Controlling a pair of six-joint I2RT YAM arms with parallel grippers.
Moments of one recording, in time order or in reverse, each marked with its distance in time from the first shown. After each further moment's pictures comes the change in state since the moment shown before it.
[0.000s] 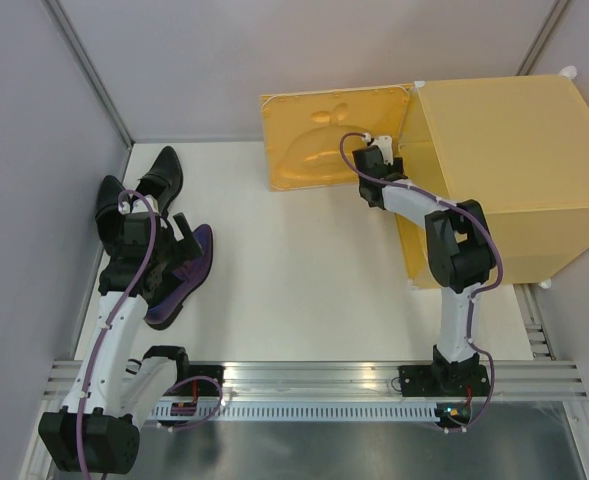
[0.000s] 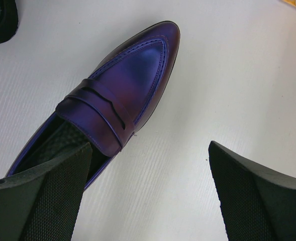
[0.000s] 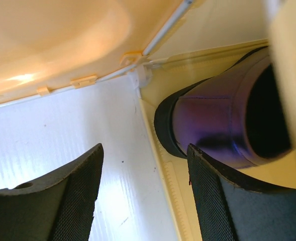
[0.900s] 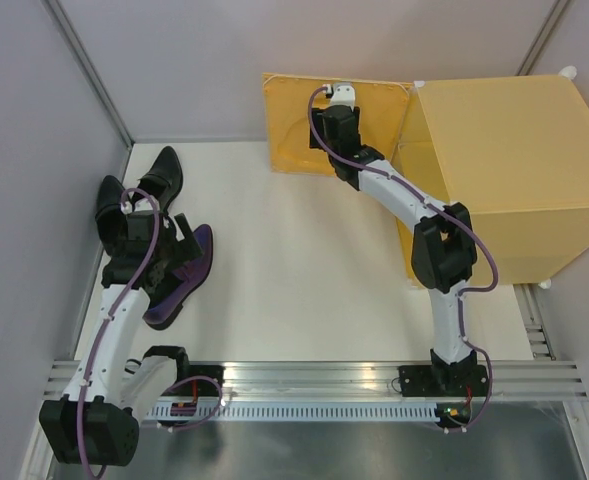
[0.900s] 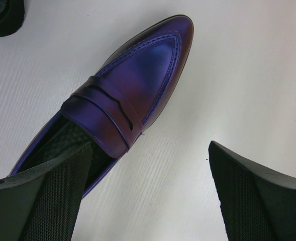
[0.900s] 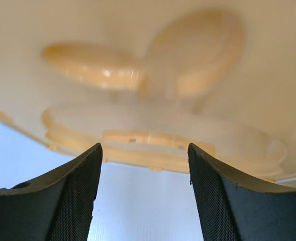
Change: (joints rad) left arm 0.000 0.043 0.000 -0.003 -0.027 -0.001; right arm 0.152 0.035 0.396 0.148 -0.224 -0.017
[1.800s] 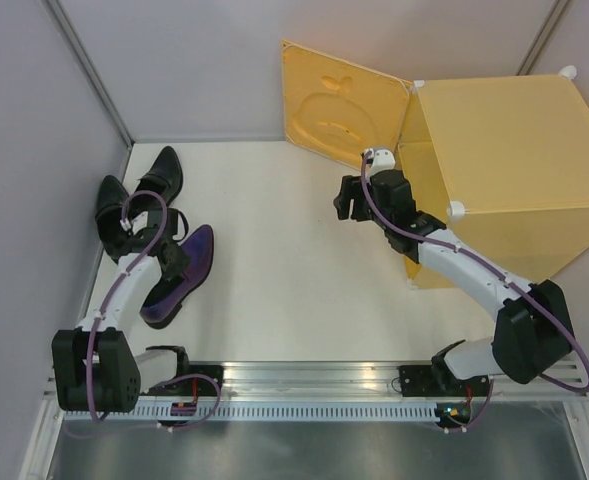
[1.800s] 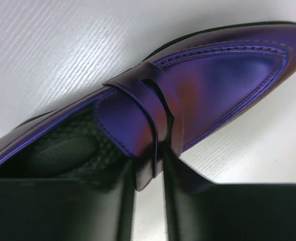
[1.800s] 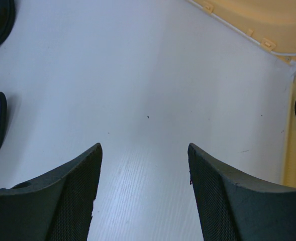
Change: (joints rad) left arm 0.013 0.280 -0.030 -0.008 -0.174 -0.305; right arm 0.002 -0.710 -0.856 0.023 -0.335 0.139
